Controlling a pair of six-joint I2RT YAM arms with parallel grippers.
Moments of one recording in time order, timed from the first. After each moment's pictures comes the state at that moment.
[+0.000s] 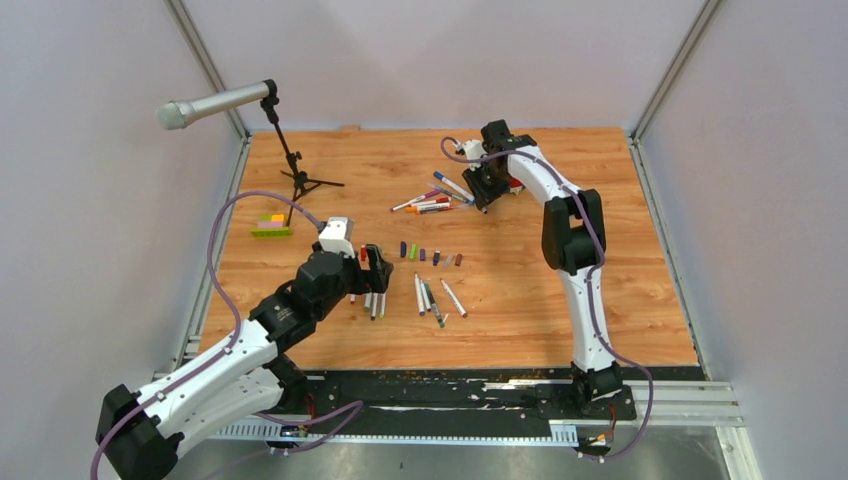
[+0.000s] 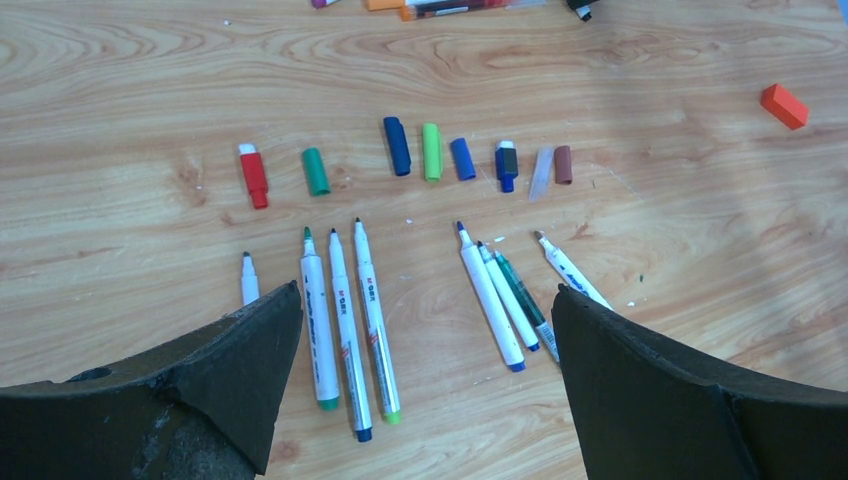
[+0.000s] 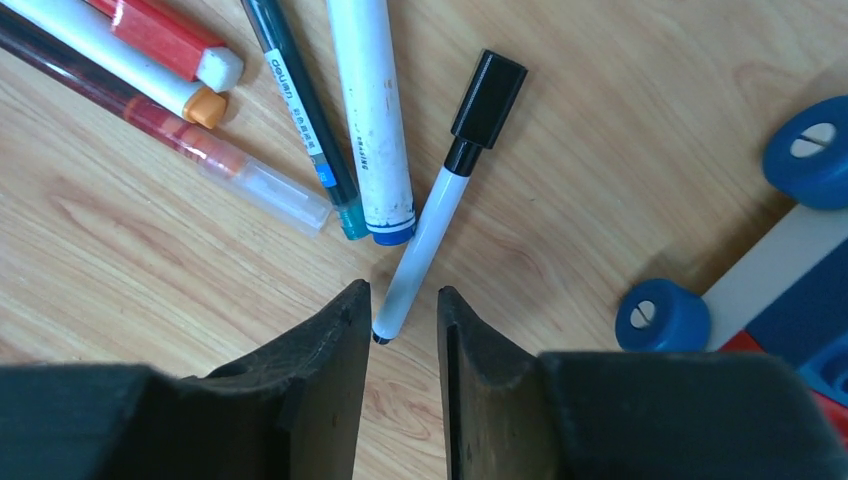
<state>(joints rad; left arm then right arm) -0.73 0.77 0.51 -0.16 -0.29 -0.50 0.31 2.42 2.14 -0.90 -0.22 -0.38</state>
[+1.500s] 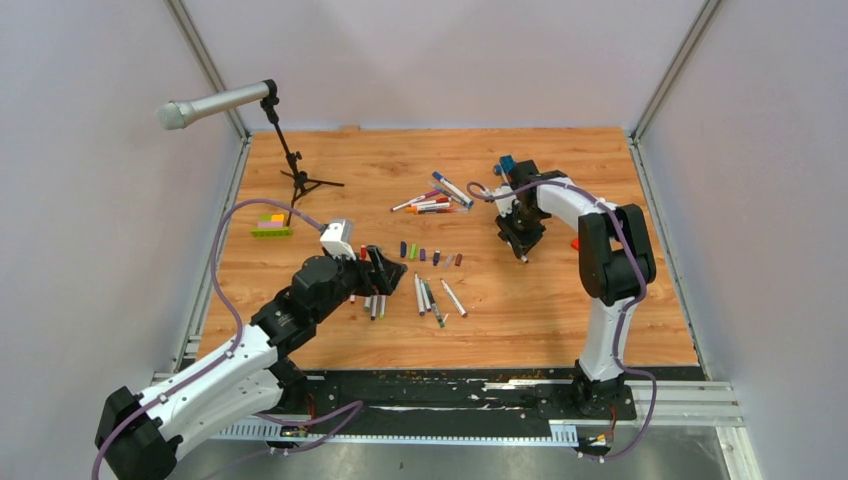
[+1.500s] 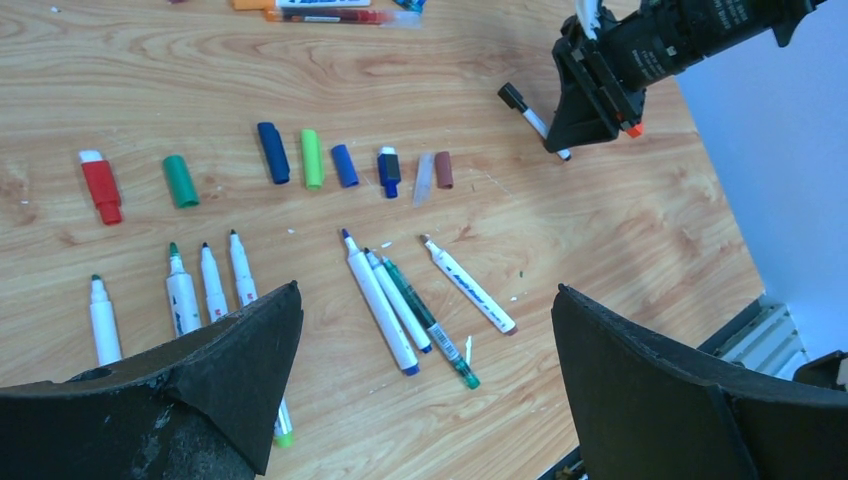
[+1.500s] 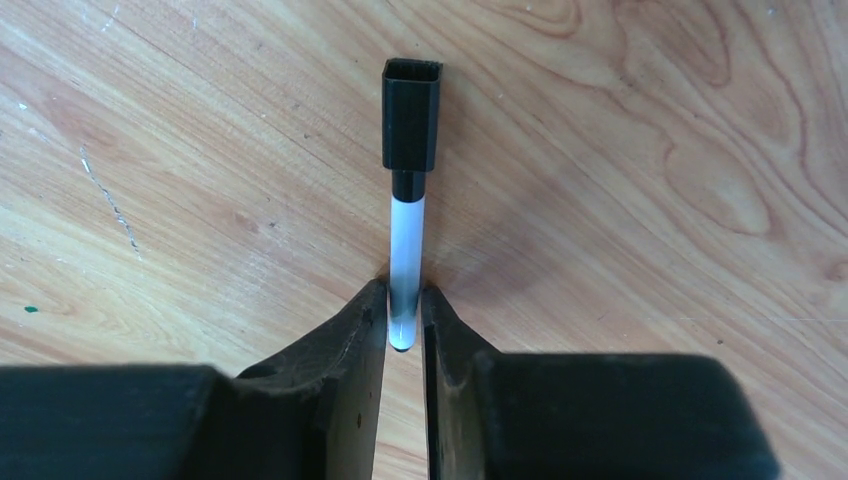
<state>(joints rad) -0.73 0.75 0.44 0.01 -0.14 -0.62 0.26 2.00 1.42 -0.85 -0.13 -0.41</state>
